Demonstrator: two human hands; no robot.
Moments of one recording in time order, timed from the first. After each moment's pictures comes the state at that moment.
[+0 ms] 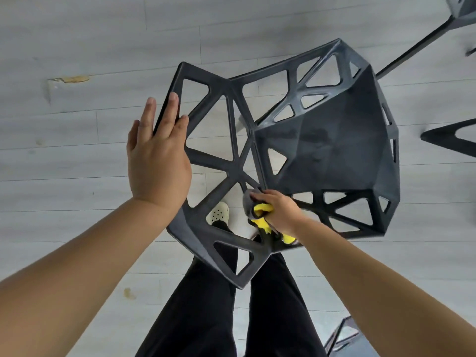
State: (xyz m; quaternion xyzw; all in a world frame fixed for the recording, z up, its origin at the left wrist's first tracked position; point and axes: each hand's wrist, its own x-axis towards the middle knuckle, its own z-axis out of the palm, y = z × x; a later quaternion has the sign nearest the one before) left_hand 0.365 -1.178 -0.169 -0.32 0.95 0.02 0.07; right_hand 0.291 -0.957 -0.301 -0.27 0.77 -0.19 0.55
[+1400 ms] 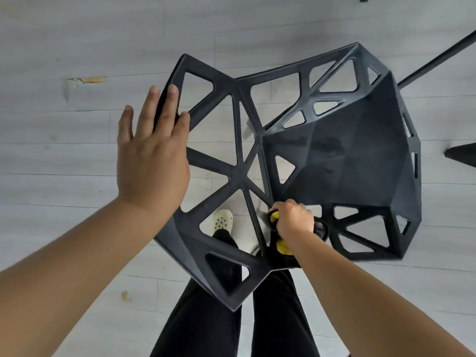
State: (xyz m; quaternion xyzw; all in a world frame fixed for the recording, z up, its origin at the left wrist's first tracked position) left_hand 0.364 -1.171 -0.183 -0.27 0.96 -0.06 0.06; right_hand 0.293 -0.953 -0.363 -0.28 0.85 0.02 0.44
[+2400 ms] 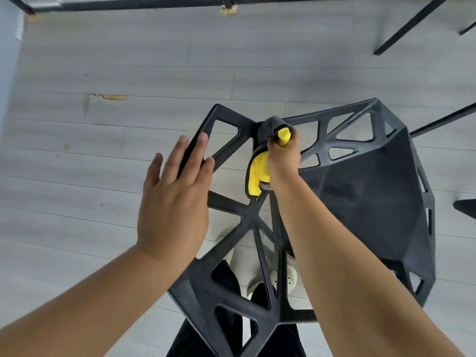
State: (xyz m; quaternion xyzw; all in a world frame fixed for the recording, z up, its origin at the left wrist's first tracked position) left_hand 0.364 -1.180 -0.185 -0.27 0.96 -0.05 0.05; right_hand 0.189 -1.143 -0.304 0.12 0.77 -0.50 0.37
